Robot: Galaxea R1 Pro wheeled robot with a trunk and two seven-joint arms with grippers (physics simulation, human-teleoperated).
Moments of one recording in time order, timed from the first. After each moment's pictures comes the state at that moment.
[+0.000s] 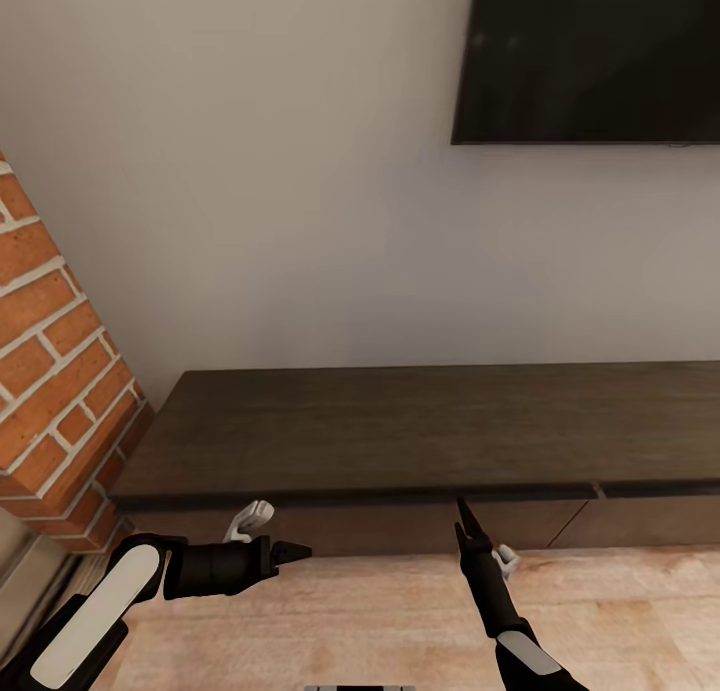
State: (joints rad) left arm -0.30 0.35 -0.33 -1.49 1.37 0.99 0.15; right arm -0.51 -0.01 0.30 -0.26 -1.69 -0.10 1.00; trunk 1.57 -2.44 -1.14
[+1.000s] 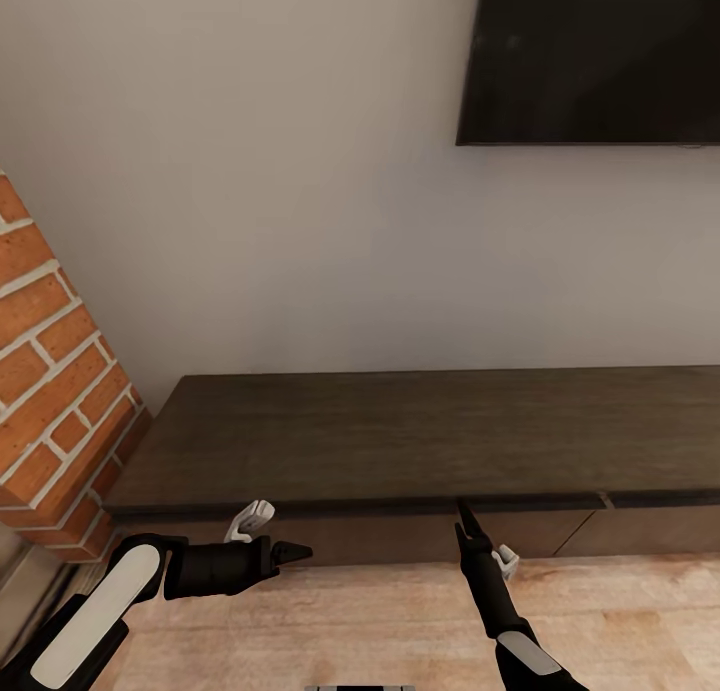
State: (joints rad) left arm -0.30 0.34 -0.33 -1.49 1.37 0.99 0.15; right arm -0.51 -0.01 0.30 -0.26 -1.69 -0.11 1.00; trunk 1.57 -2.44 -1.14
